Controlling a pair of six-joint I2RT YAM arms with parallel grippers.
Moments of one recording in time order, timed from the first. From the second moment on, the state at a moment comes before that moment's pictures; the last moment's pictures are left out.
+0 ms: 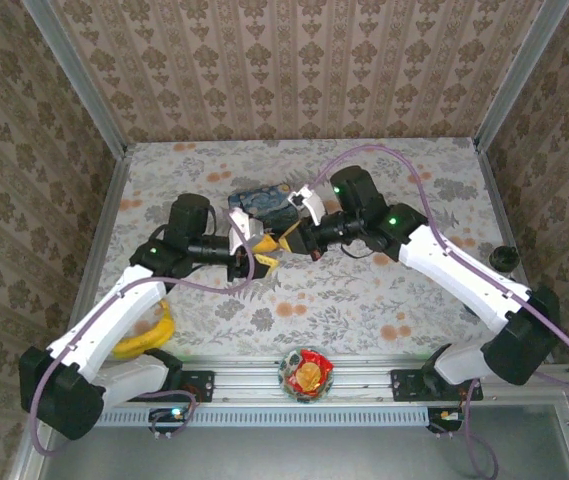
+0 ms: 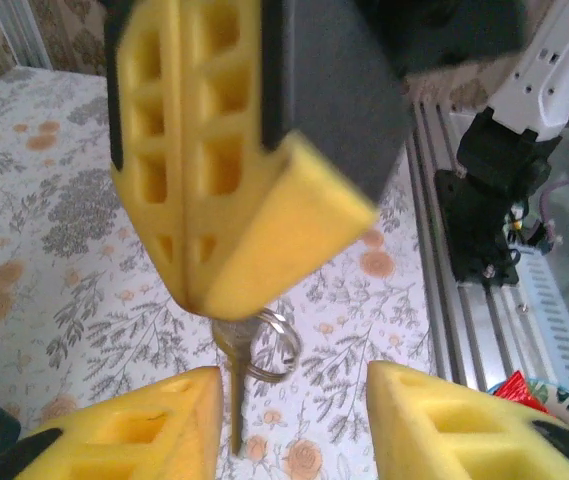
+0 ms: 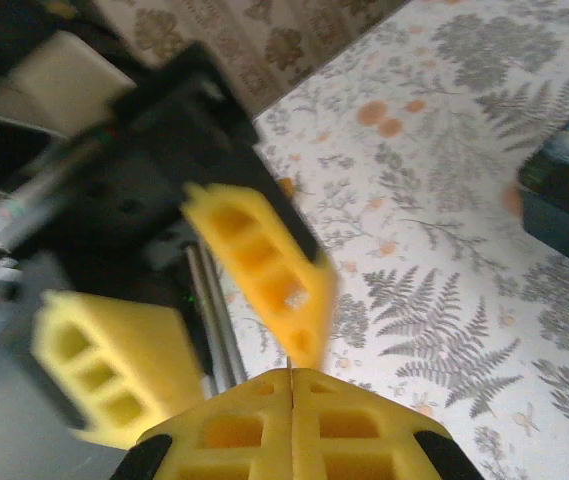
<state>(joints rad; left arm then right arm) -0.53 1.08 0.90 -0.39 0.94 0.42 0.63 1.39 1.26 -0.49 -0.64 0.13</state>
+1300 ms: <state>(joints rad) -0.43 1.23 0.75 0.78 1.00 -0.68 0.48 1.31 0.93 0.49 -0.77 0.72</state>
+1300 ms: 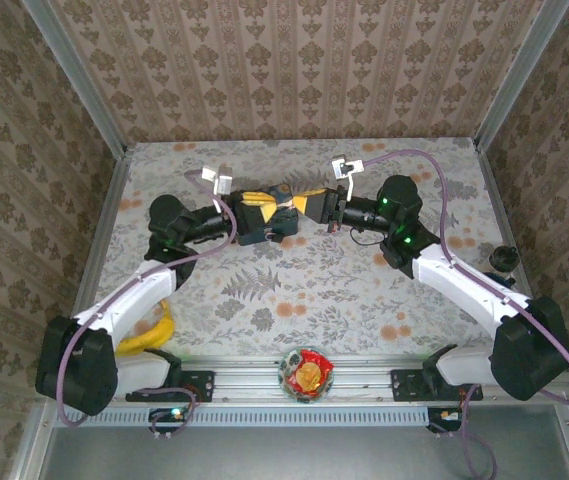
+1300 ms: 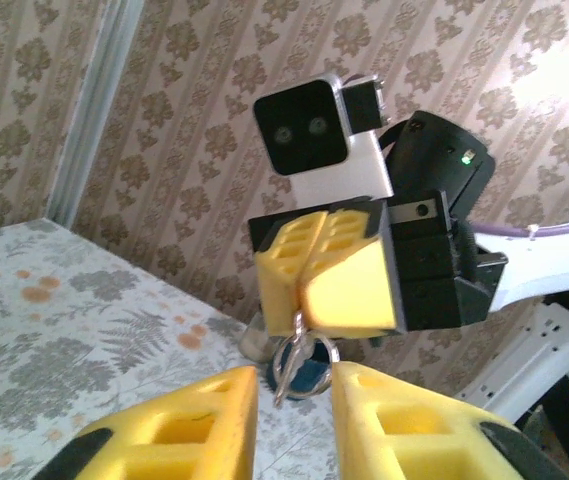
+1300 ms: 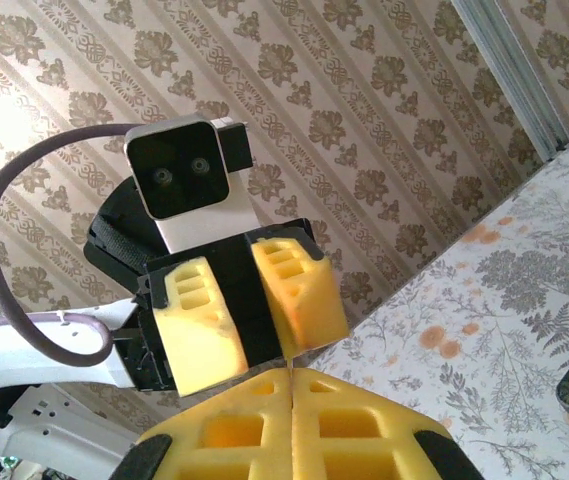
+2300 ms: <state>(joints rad) -0.45 1.26 0.76 0.80 1.04 -0.70 0.50 1.31 0.93 0.49 -0.77 0.71</state>
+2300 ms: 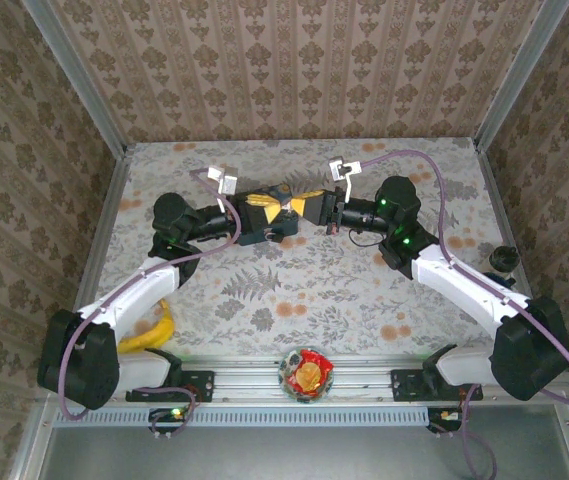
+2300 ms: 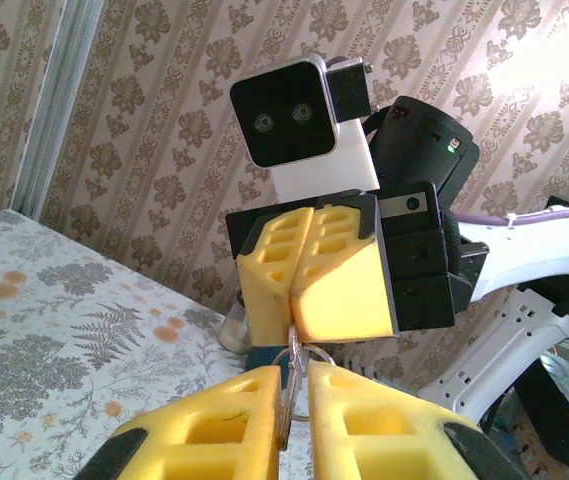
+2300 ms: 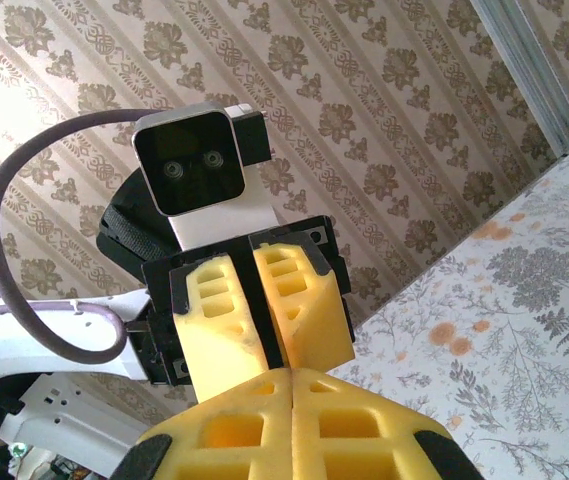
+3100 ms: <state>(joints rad) -0.45 1.26 0.76 0.76 1.05 -0.66 0.50 1.31 0.93 0.49 -0.77 0.71</state>
